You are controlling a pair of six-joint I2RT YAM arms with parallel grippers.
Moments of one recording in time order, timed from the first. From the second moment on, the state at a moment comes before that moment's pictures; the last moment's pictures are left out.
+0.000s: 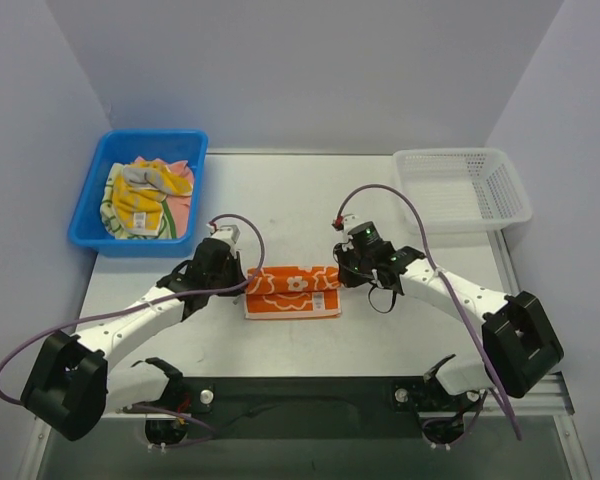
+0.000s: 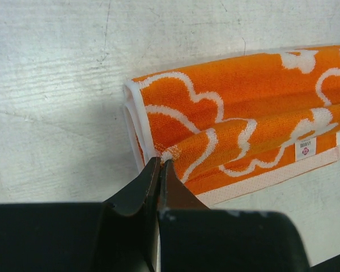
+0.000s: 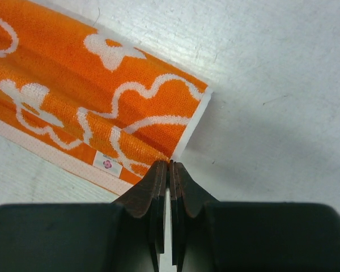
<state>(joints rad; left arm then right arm) -0.53 1.17 0.61 -0.21 -0.05 -0.49 0.61 1.39 0.82 -0.32 -0.01 0.18</state>
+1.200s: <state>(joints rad) -0.53 1.18 0.69 -0.44 0.01 -0.63 0.62 1.47 0.89 -0.52 -0.09 0.31</state>
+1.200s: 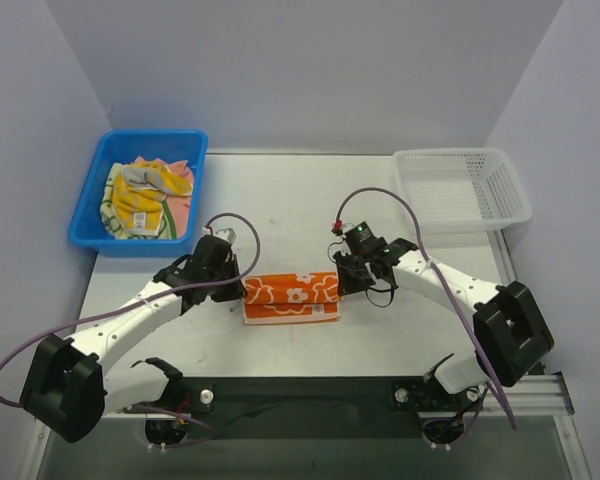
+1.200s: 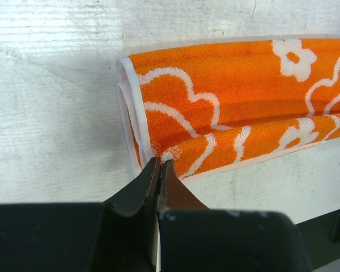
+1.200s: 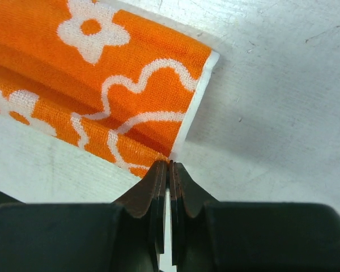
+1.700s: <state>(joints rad) -0.53 1.29 0.62 -0.47 0.08 -0.65 0.66 1.59 0.88 -0.54 -0.12 0.36</state>
